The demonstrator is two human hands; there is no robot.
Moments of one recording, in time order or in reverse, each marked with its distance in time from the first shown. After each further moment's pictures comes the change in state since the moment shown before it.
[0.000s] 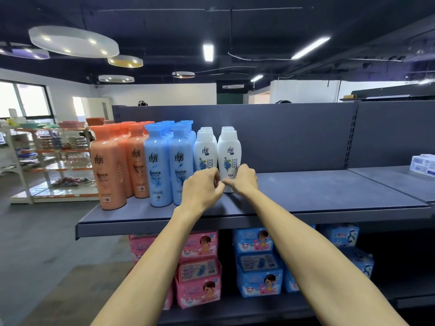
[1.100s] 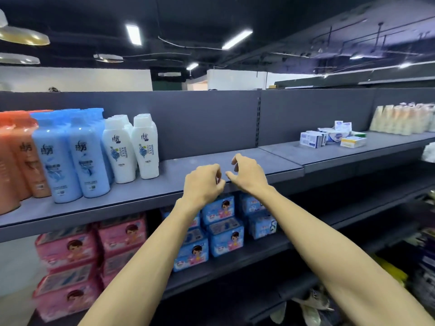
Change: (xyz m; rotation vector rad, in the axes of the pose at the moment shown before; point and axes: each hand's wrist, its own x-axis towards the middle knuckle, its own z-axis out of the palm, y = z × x) left_hand -0.043 0.185 0.065 -0.146 -0.190 0.237; right_hand -0.088 0.152 -0.175 -0.336 0.166 -0.092
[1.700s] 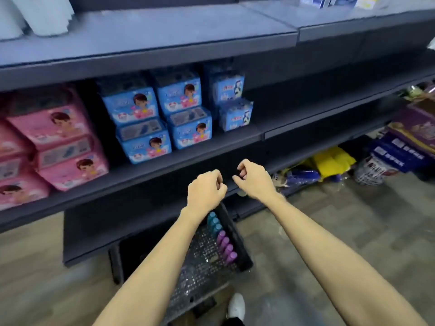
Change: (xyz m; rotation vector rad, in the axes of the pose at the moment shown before) left_hand -0.216 0.053 0.215 -0.252 -0.477 -0.264; right_hand -0.237 0.184 0.124 0.047 -0.429 0.348
